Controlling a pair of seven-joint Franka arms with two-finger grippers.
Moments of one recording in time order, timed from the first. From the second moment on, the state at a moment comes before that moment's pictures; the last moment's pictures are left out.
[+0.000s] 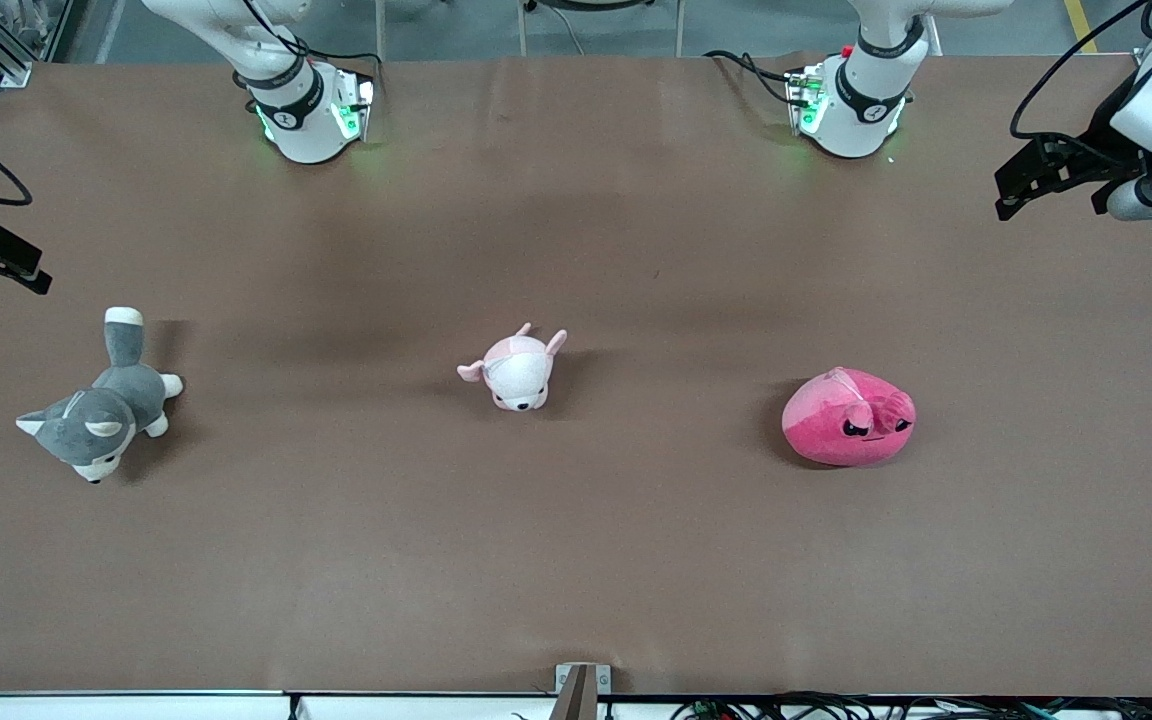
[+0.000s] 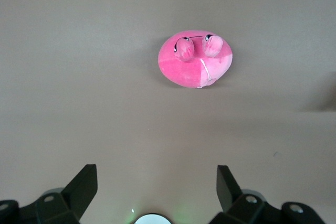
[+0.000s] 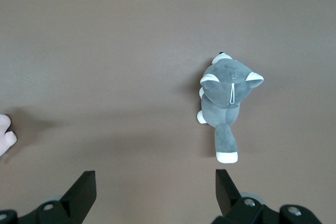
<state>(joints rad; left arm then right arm) -0.14 -0.10 -0.02 -1.59 0.04 1.47 -0.18 -0.07 -0.02 -0.04 -1.62 -0.02 1.64 -0.06</state>
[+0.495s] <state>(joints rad) -0.14 -0.07 -0.02 -1.57 0.04 1.47 -0.14 -0.07 -0.02 -0.04 -1.62 -0.02 1.64 -0.06</state>
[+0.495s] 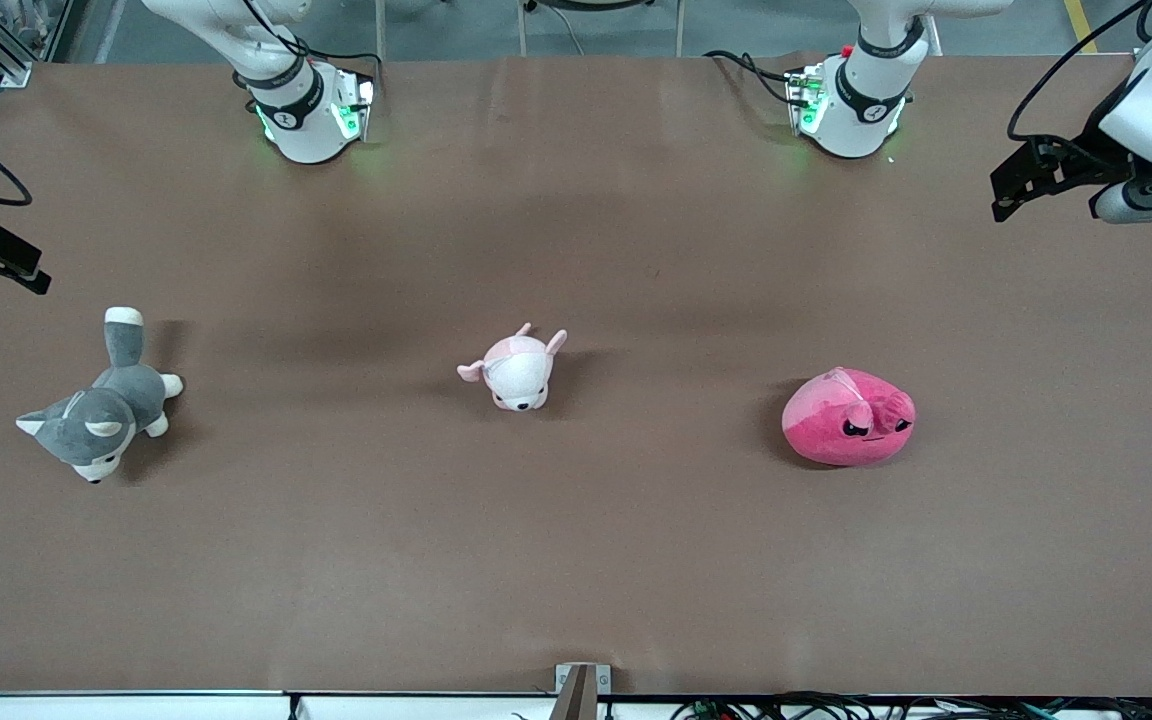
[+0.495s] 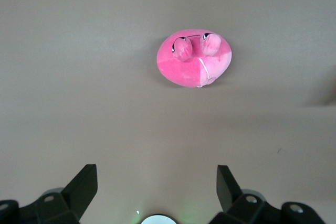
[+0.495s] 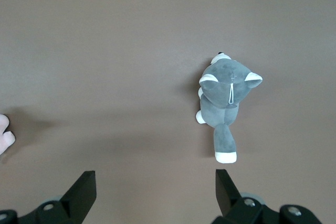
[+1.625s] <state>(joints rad) -0.08 0.20 -0.02 -1.84 -0.08 2.01 -0.14 -0.06 -0.02 -0.03 -1.62 -0.02 1.63 -0.05</state>
